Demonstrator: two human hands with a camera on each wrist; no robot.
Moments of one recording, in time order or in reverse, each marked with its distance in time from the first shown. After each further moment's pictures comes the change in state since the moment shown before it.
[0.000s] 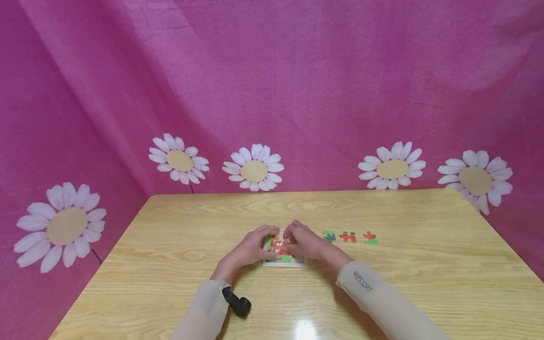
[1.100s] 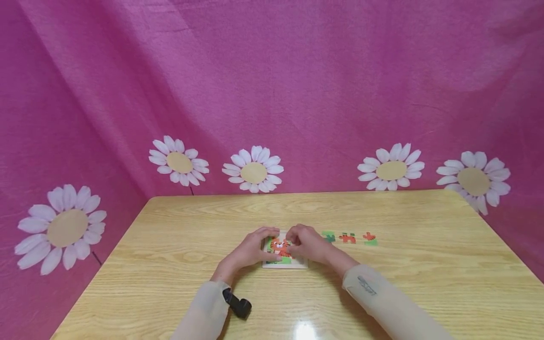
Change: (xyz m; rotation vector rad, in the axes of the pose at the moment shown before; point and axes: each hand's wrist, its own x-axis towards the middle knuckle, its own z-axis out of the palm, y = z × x) left_hand -0.001 0.000 -0.001 0.003 -0.002 0.009; right_hand -0.009 0.010 0.001 0.036 0.075 0.000
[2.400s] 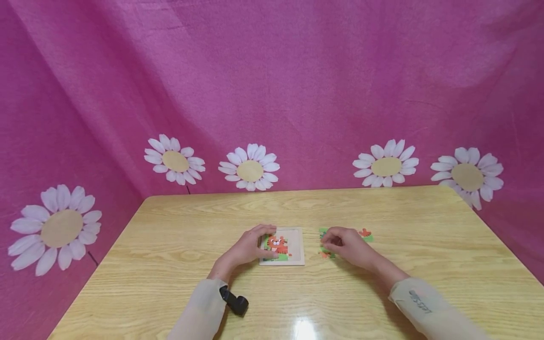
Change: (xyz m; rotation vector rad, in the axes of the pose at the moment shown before) left_hand 0.000 0.002 0.000 0.002 -0.010 -0.024; right_hand -0.081 0.040 -0.042 0.137 0.122 0.076
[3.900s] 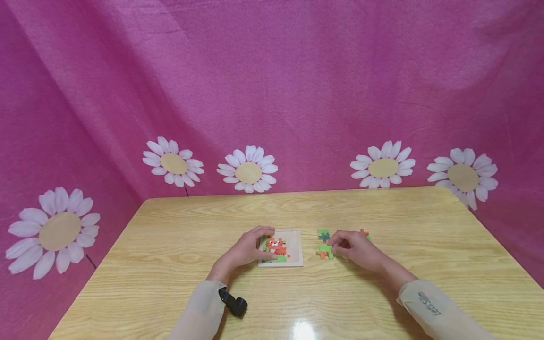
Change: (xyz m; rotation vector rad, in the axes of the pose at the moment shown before) left_hand 0.000 0.001 0.000 -0.009 -0.002 0.016; right_hand -0.012 0.007 -0.014 -0.028 -0.028 0.046
